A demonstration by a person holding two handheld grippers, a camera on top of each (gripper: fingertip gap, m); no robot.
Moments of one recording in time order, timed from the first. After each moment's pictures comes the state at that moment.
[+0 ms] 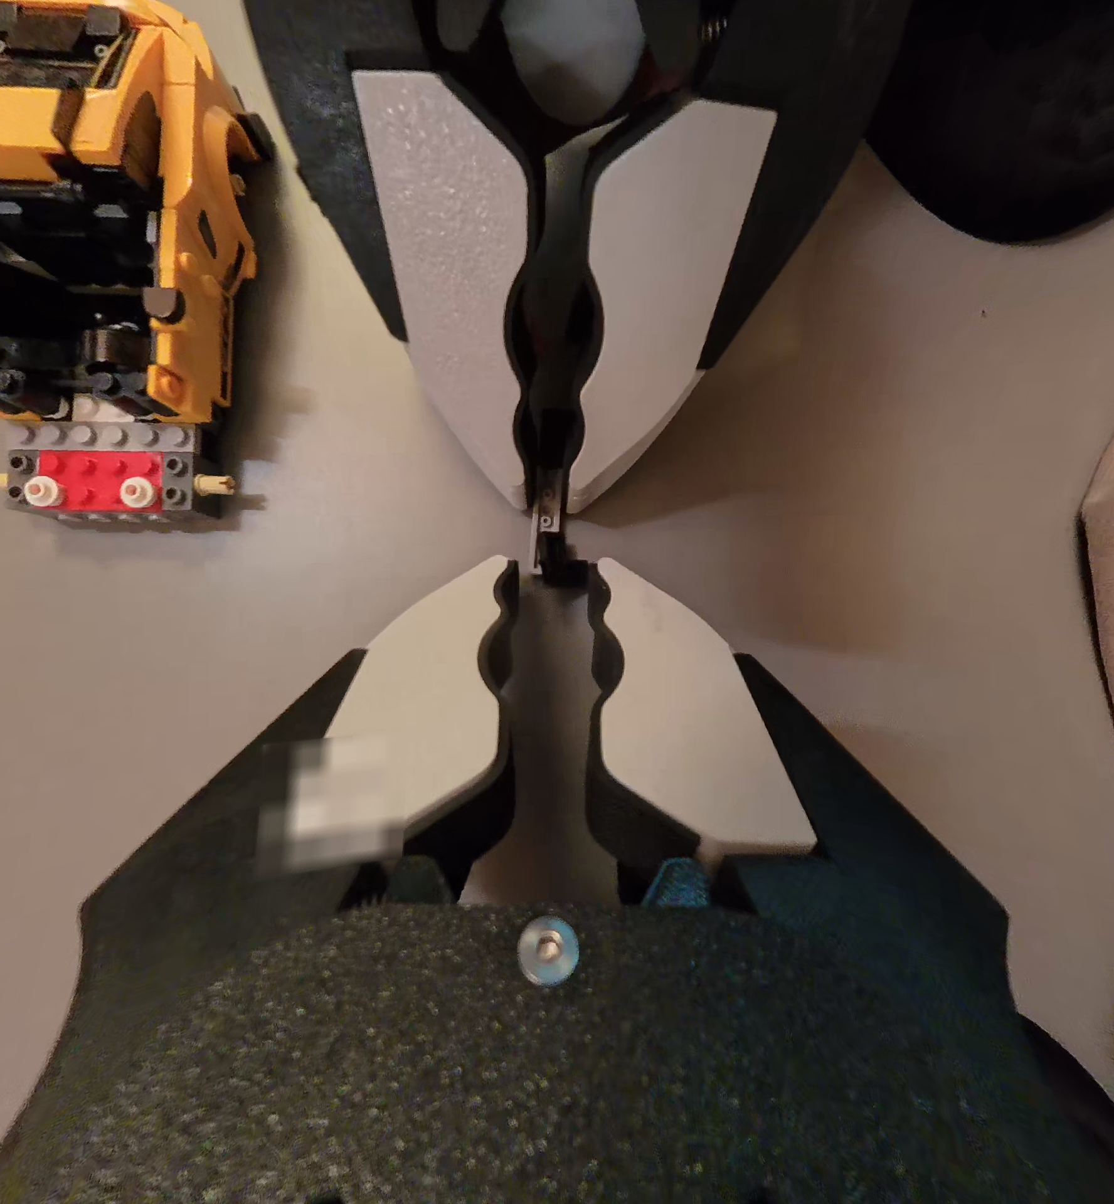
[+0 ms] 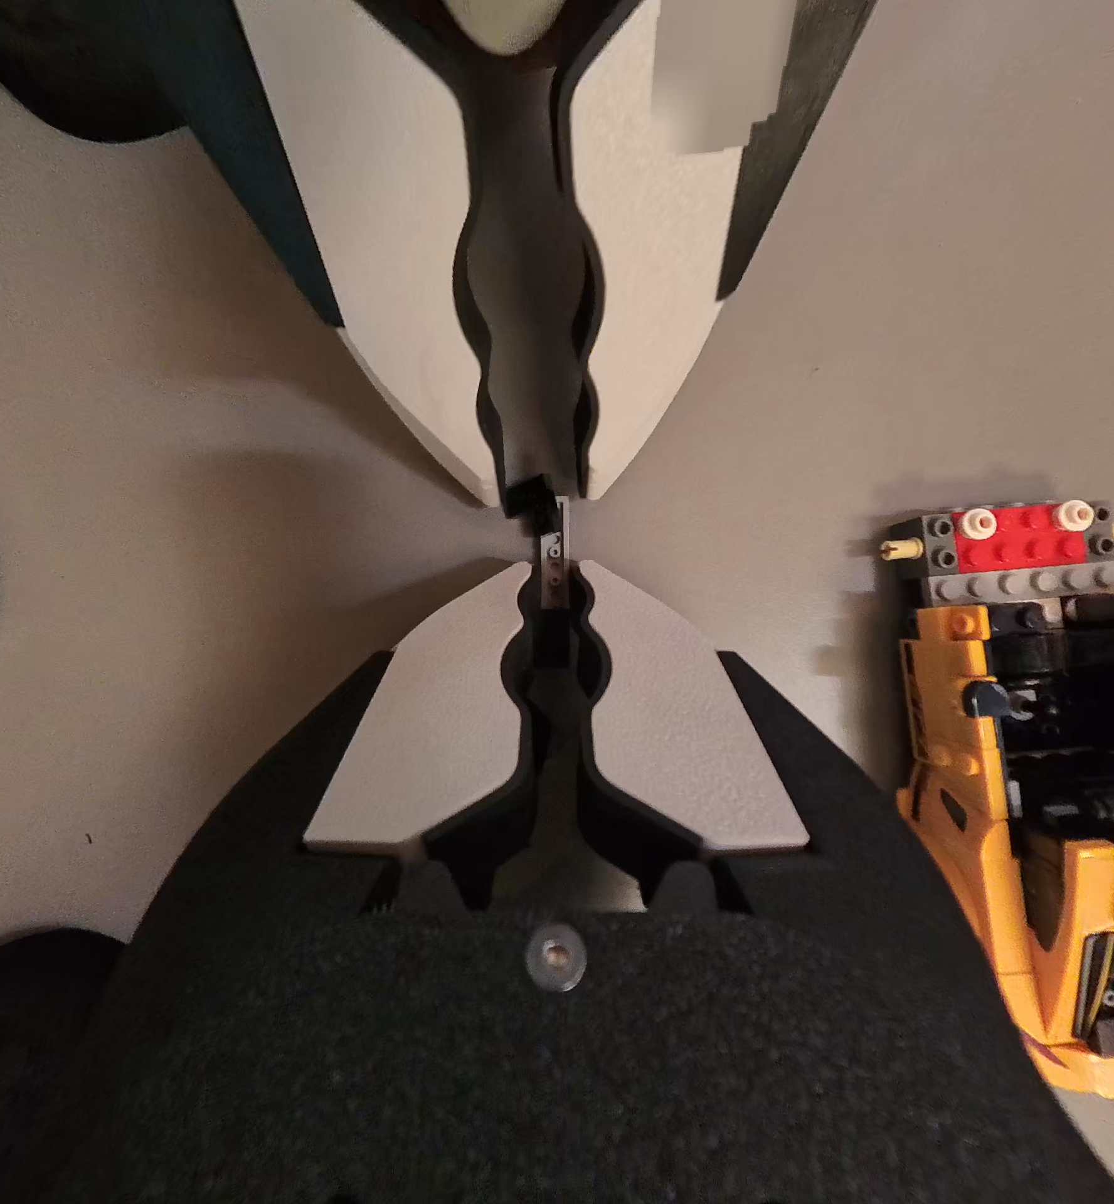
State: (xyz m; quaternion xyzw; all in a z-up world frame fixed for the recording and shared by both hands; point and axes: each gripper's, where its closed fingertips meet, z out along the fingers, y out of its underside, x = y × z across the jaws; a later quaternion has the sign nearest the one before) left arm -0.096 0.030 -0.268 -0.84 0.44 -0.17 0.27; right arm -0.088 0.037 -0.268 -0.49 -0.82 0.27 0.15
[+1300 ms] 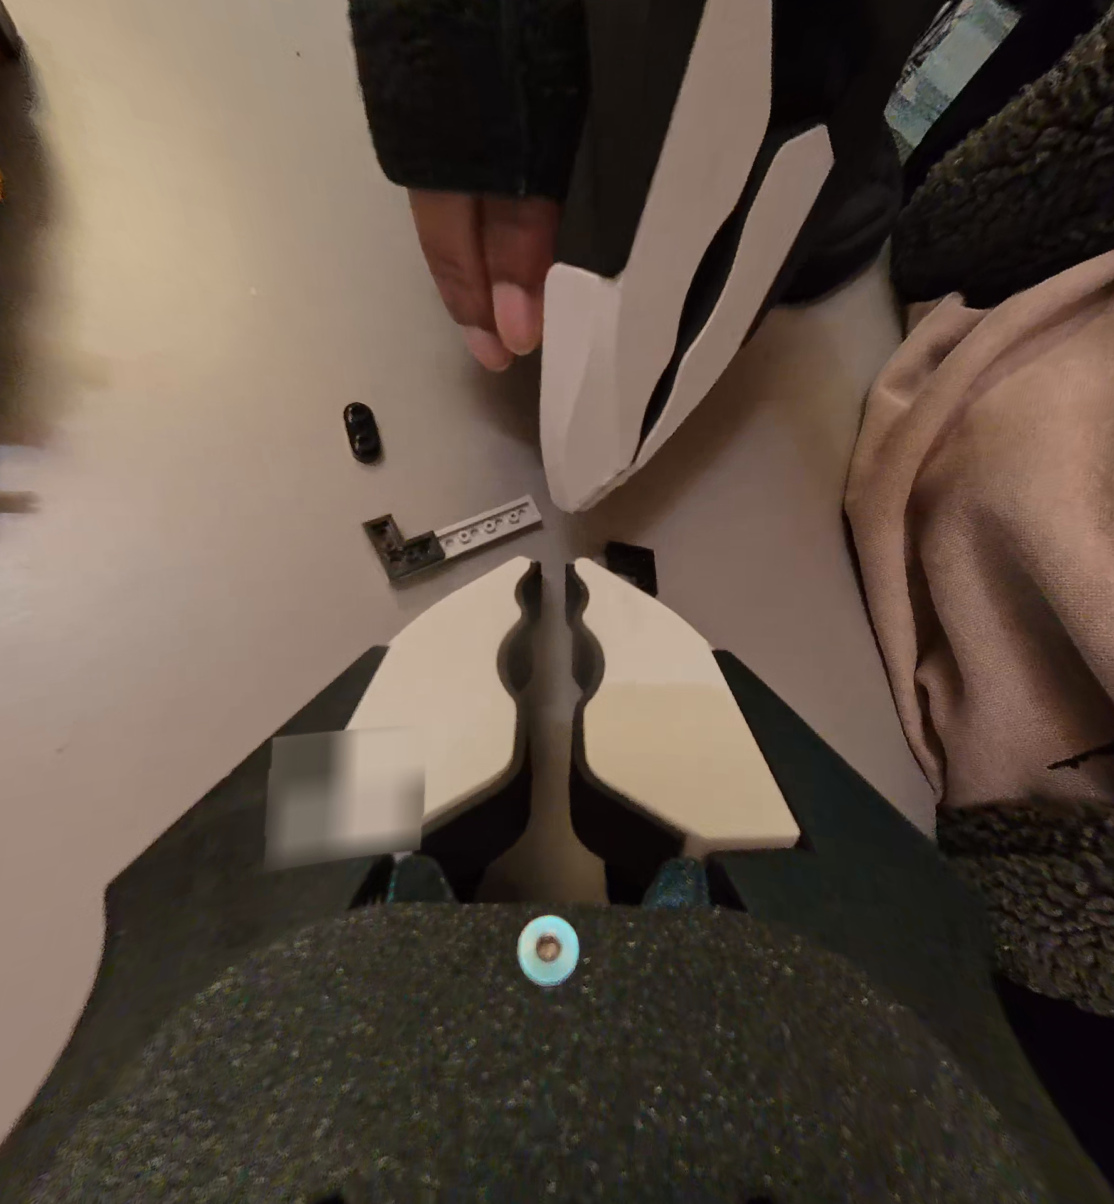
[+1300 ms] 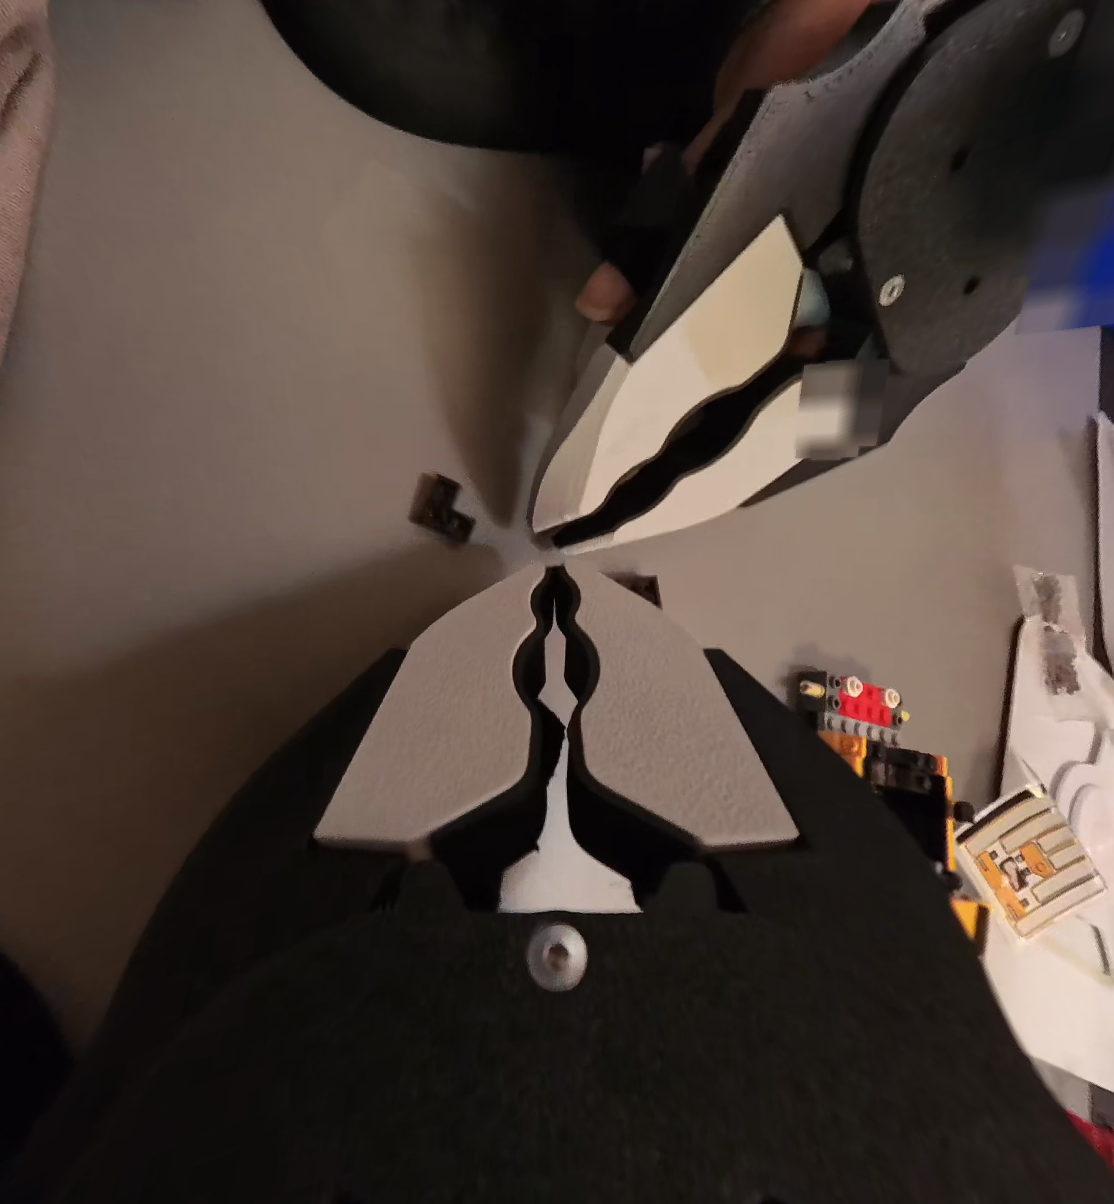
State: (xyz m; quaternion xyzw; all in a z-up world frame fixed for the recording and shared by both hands) left arm -0.081 0.002 -0.265 -0.81 0.42 -0.34 0.20; right arm -0.074 0.009 -0.249 -0.28 -0.87 0.25 0.32
